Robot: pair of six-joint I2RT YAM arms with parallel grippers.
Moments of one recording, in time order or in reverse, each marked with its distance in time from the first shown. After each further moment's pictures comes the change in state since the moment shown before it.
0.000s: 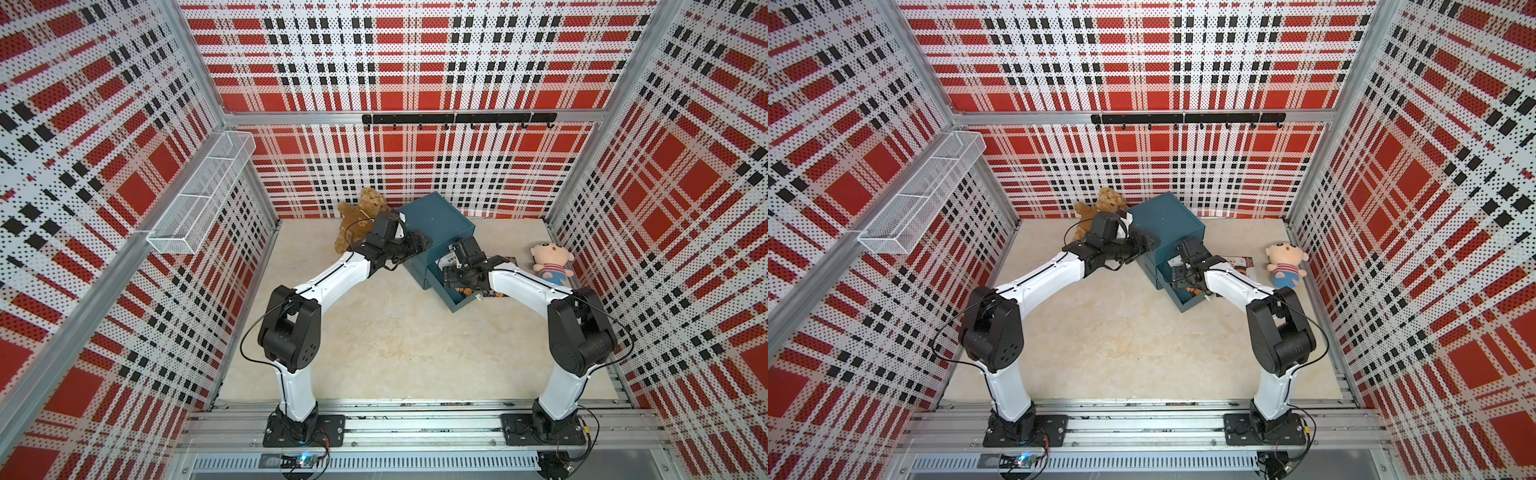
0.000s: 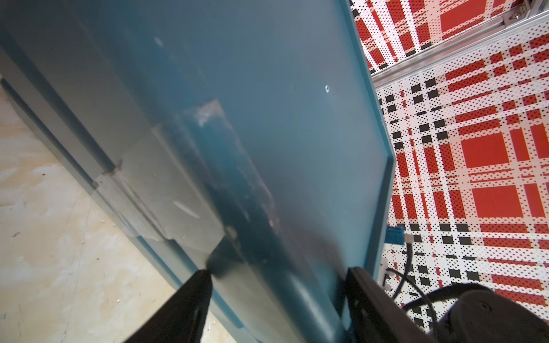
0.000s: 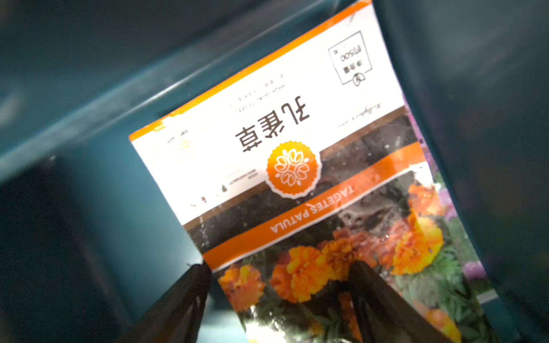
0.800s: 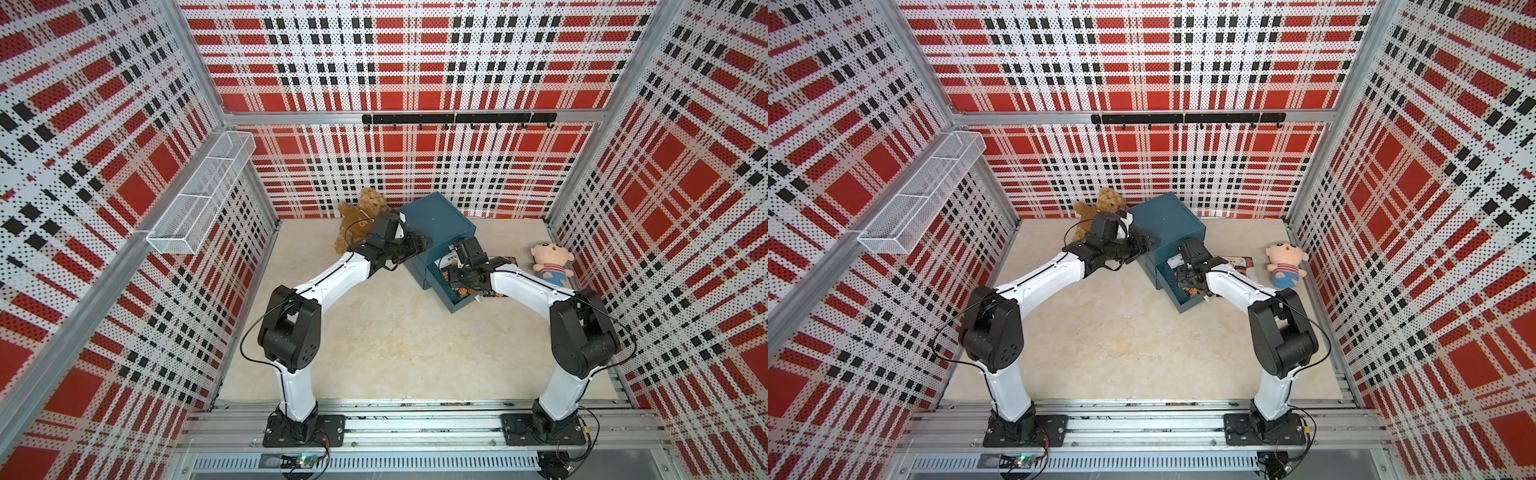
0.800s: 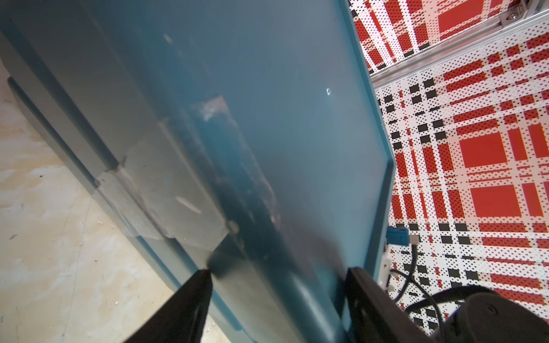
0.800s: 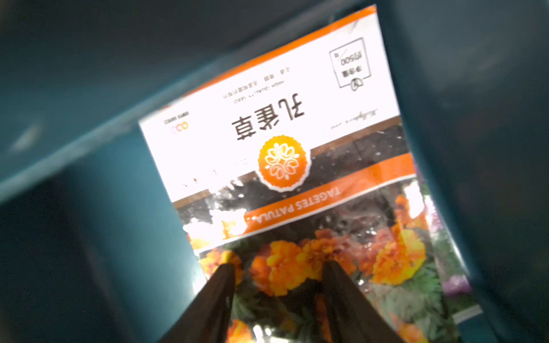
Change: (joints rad) left arm 0.000 0.000 -0.006 0.012 0.002 0.000; right arm 0.000 -0.027 -0.026 0.030 -0.021 0.025
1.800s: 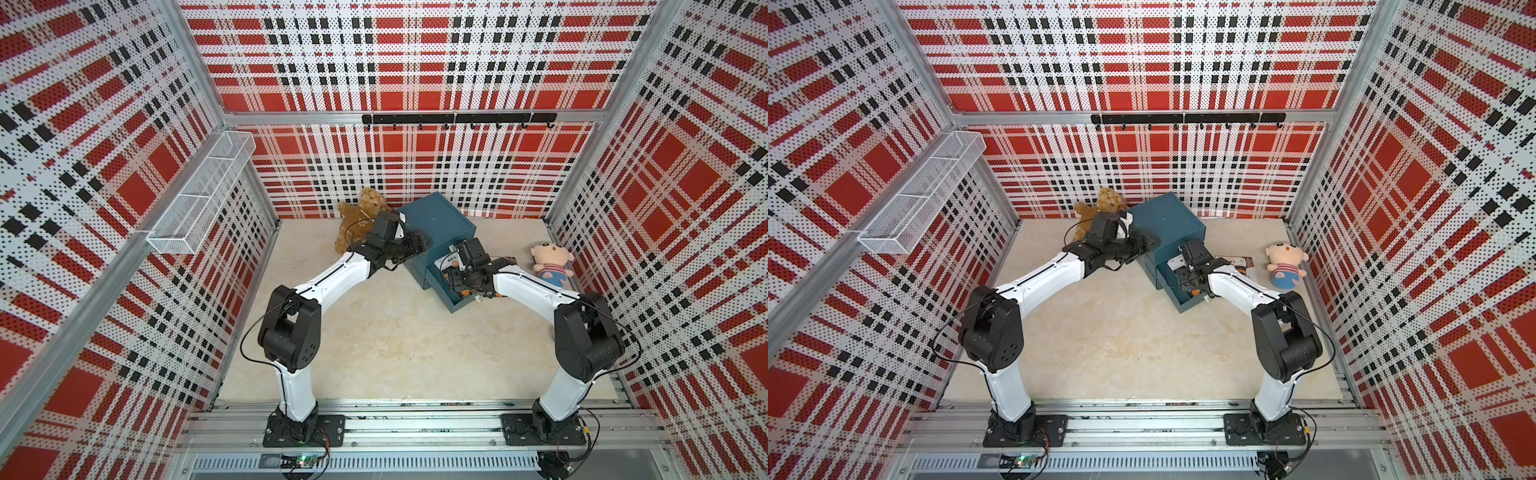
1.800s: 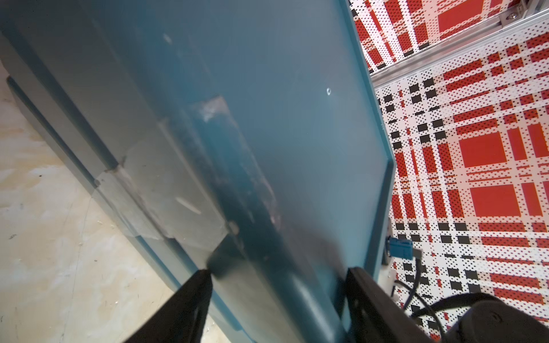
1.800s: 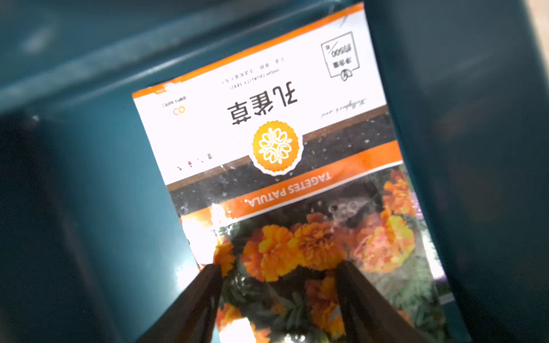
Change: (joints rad) left arm 0.000 0.000 0.000 0.001 0.002 0.000; right arm -0.001 -0.034 -0.023 -0.028 0.044 -0.107
